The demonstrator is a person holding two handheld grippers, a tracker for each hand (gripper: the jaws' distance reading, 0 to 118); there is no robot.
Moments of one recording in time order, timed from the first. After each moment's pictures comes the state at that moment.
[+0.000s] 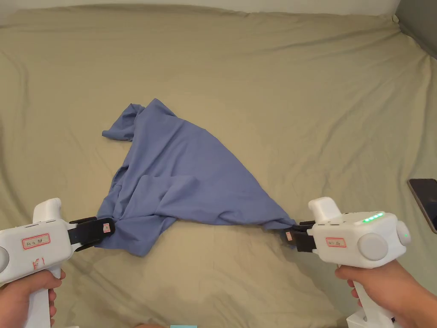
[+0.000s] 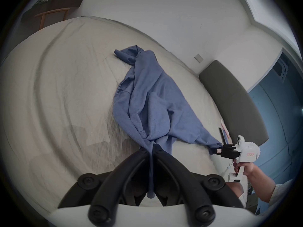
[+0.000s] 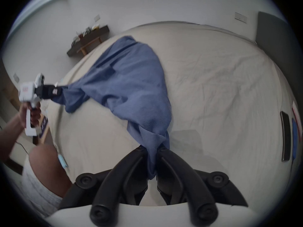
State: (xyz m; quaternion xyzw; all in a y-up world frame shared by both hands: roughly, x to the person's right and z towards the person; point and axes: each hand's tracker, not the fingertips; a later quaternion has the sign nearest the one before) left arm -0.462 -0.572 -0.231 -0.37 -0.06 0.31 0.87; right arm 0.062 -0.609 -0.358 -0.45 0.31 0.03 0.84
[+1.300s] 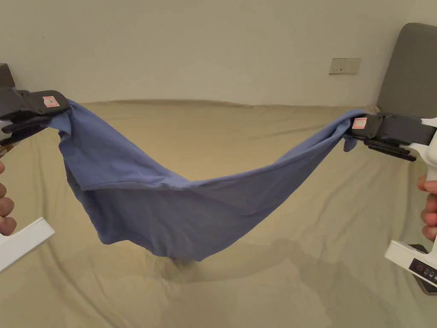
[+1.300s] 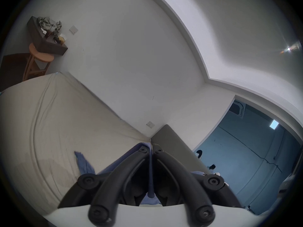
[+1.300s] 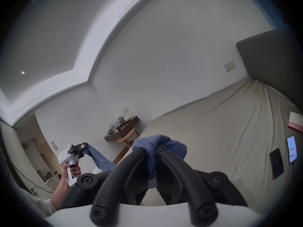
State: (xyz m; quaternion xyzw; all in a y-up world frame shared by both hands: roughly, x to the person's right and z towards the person) left arm -0.502 -0.229 -0.153 -0.05 -0.13 0.39 0.91; right arm 0.131 -0.260 -0.303 -0.16 0.35 -0.25 0.89
